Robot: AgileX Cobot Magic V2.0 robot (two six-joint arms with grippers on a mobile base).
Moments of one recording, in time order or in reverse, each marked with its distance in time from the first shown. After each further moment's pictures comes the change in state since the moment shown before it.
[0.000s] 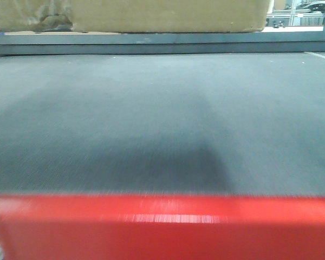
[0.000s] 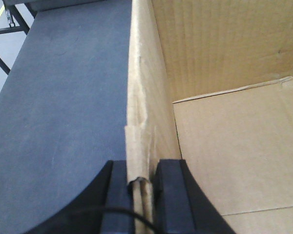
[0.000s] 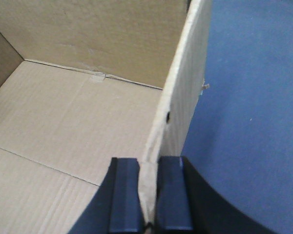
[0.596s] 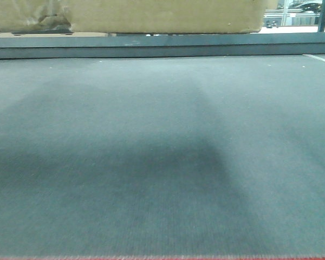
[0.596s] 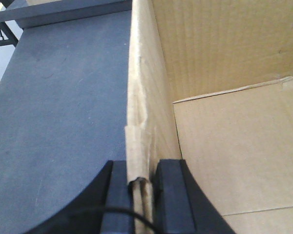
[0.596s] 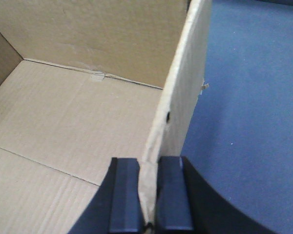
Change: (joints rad) left arm 0.000 0.000 0.000 0.005 -0.002 0.000; right arm 0.000 0.002 0.000 0.002 -0.002 0.000
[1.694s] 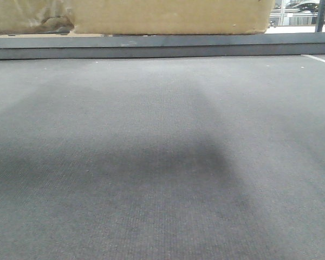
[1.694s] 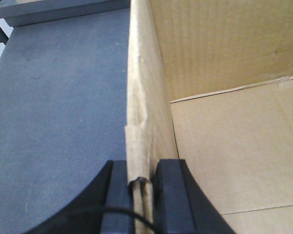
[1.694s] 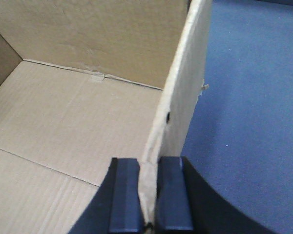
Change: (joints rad) left arm 0.000 0.000 0.000 -0.020 0.004 0.000; right arm 0.000 0.000 0.000 0.000 0.006 0.000
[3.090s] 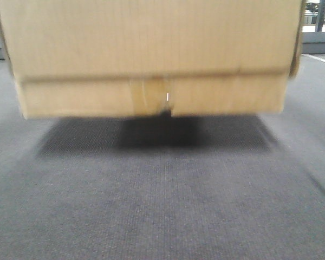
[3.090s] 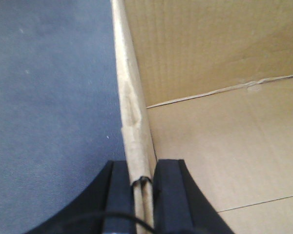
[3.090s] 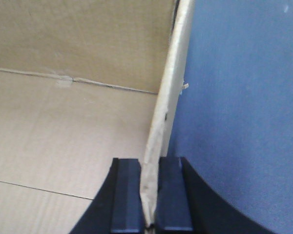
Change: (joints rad) left arm 0.034 0.489 0.000 -0.173 -0.423 0.014; right arm -0.197 0.378 0.000 -0.075 -0.150 -0.007
